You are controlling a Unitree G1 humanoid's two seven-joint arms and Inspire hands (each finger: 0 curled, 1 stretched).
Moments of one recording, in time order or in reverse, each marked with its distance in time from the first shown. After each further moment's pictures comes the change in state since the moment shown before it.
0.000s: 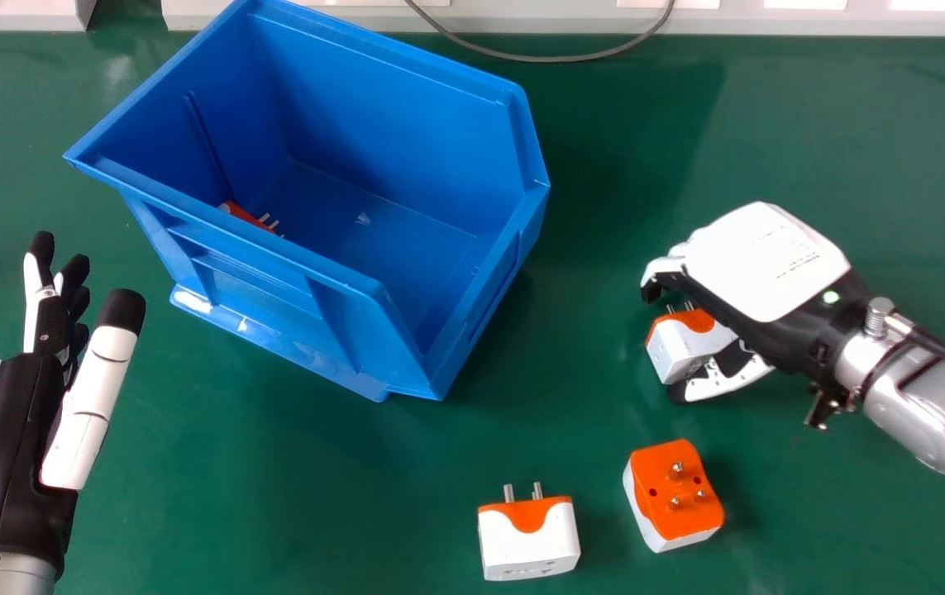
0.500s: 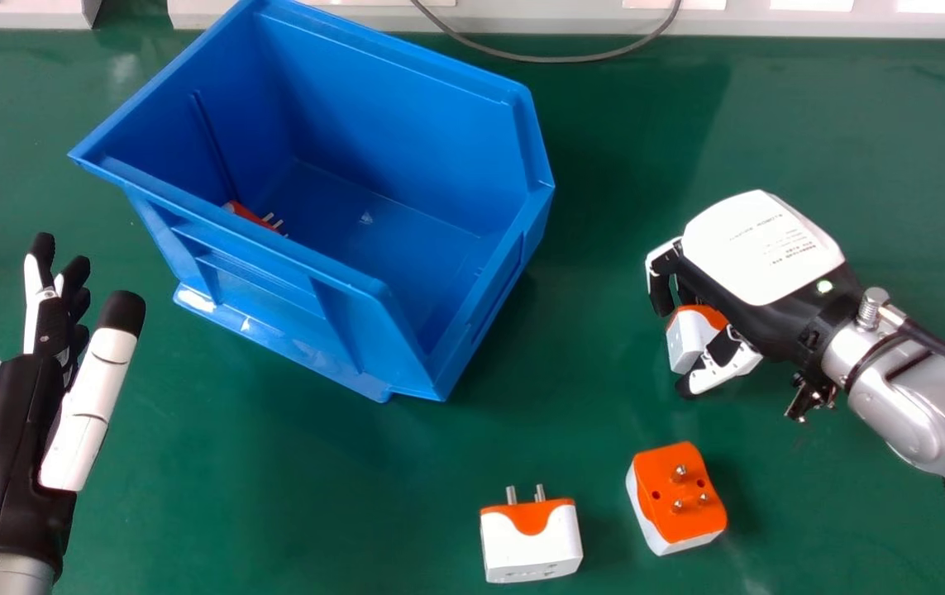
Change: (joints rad) left arm -0.007 0.000 0.005 0.001 0.000 0.000 -0.016; right arm 0.030 0.003 -0.038 -0.043 0.095 0.062 0.061
